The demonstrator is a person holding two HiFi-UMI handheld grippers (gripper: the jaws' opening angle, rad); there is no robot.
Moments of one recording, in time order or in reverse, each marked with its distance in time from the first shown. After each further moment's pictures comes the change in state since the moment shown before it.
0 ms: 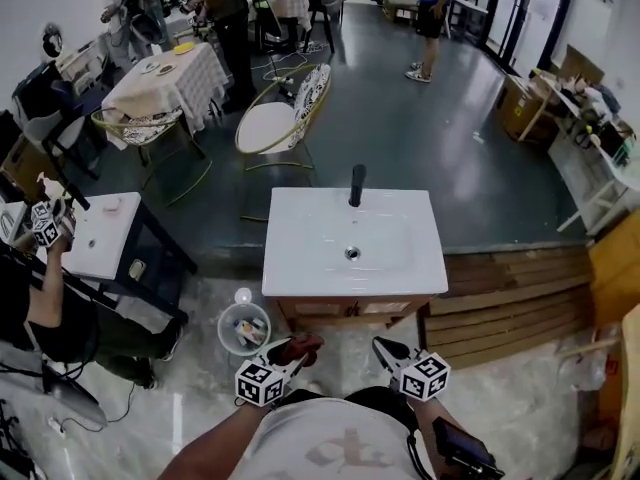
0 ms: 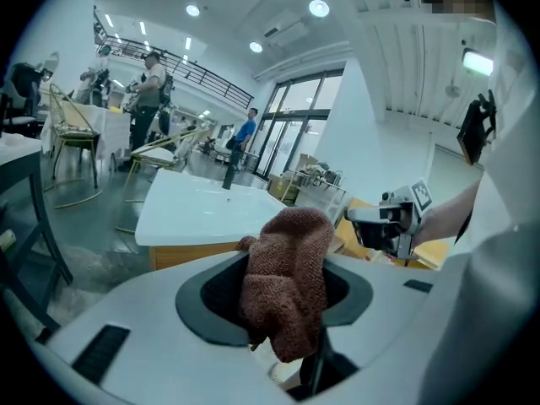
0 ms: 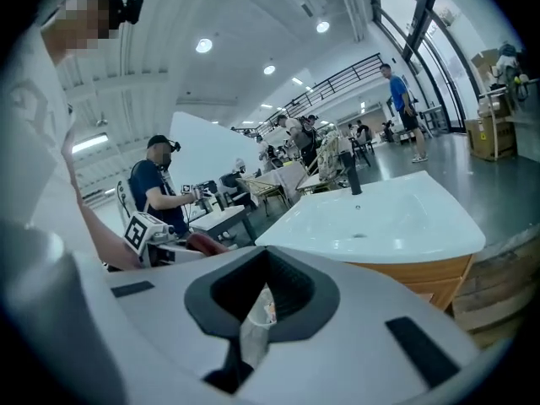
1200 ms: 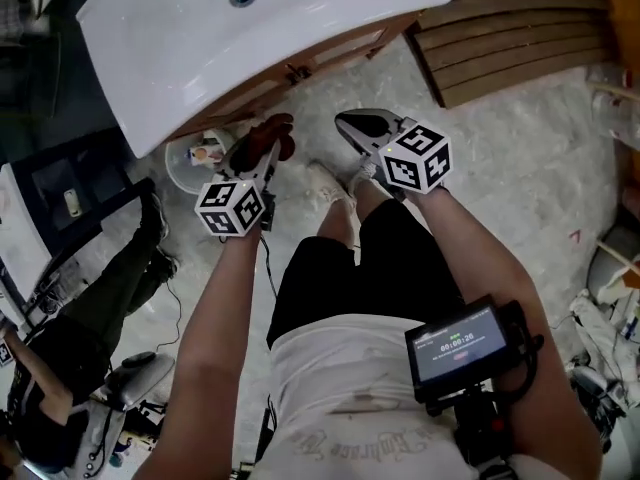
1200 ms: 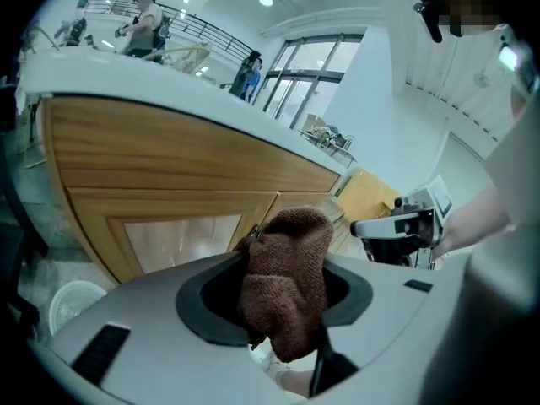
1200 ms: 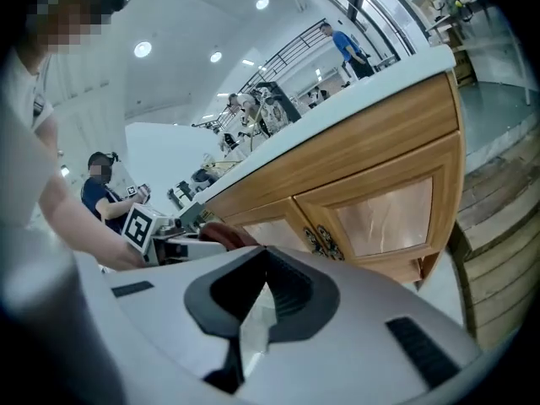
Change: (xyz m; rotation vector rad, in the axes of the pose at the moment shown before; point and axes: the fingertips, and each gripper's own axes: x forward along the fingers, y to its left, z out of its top) left arm 0.194 0.052 -0.126 -0.056 0.248 -0.031; right arm 0.063 -0.137 -0.168 0.304 0.104 -0.071
